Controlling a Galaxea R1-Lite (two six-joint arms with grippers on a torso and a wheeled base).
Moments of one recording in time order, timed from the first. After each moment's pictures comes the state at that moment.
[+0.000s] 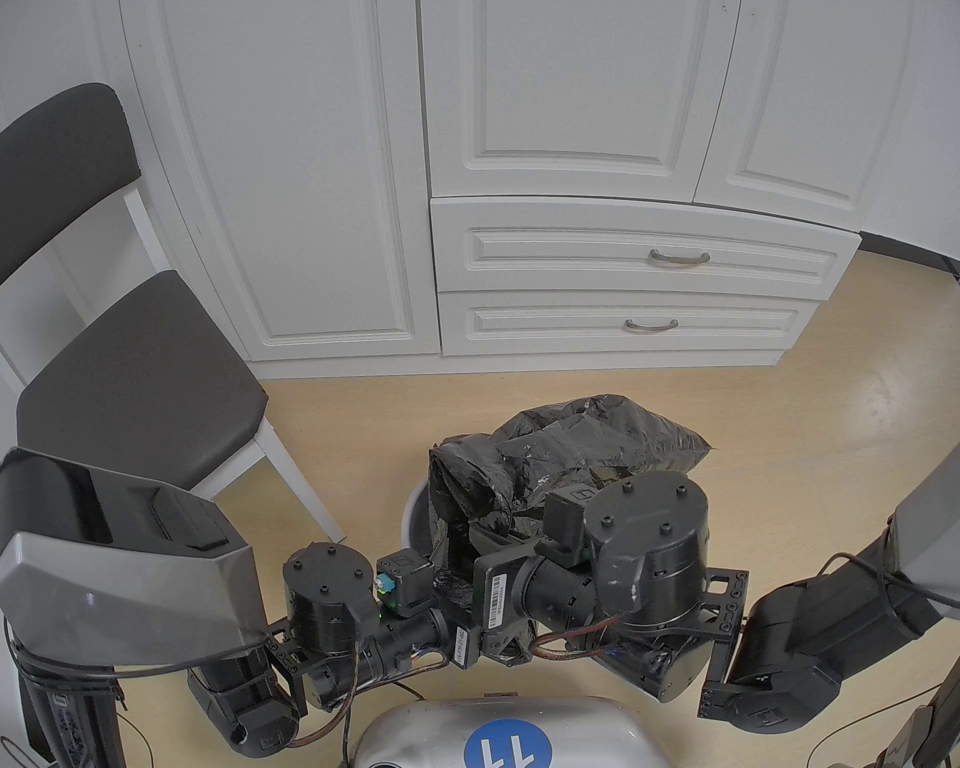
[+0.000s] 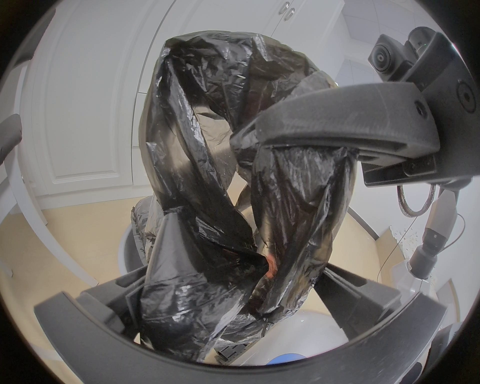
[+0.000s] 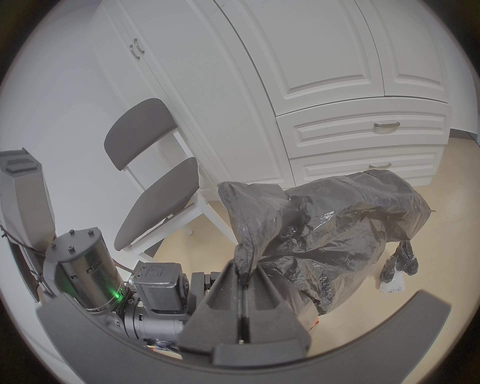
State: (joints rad) left arm -0.73 2.19 -0.41 -1.53 -0.08 -0.11; right arm 0.98 1.94 -0.79 -0.89 -0.36 0.35
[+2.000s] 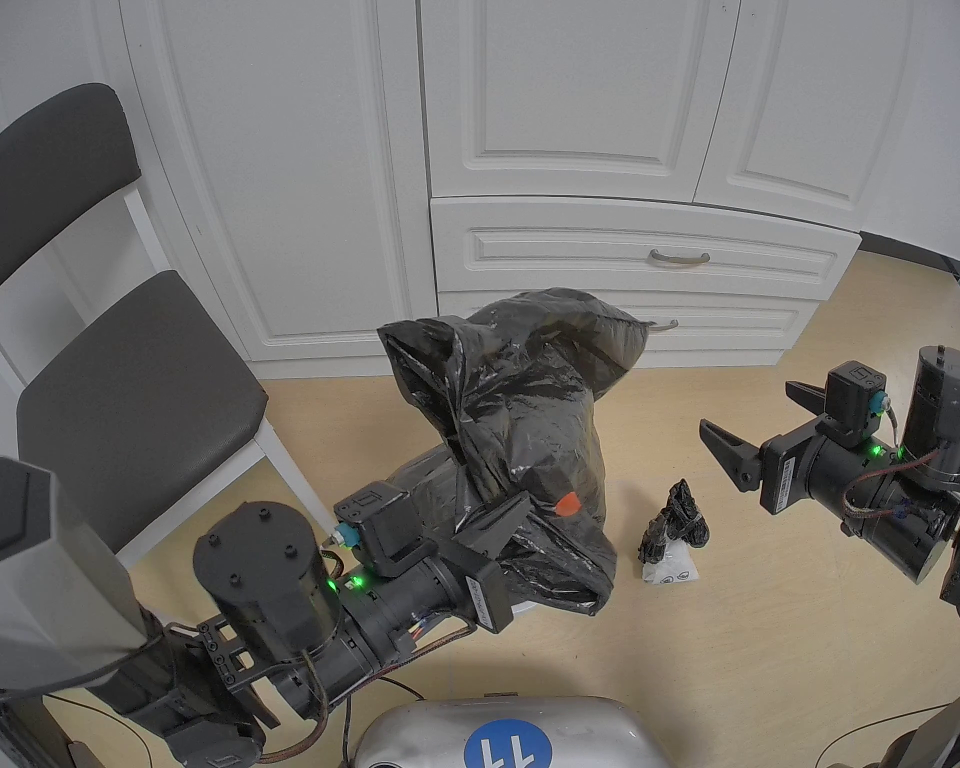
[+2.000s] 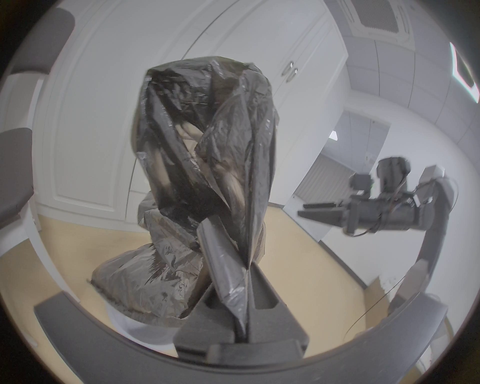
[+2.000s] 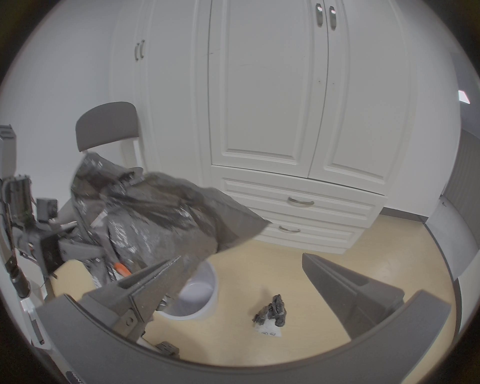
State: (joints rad) left arm -0.87 1.90 -0.44 -1.49 0.07 -0.25; right arm 0.60 1.40 -0.58 -0.70 -0.36 -0.12
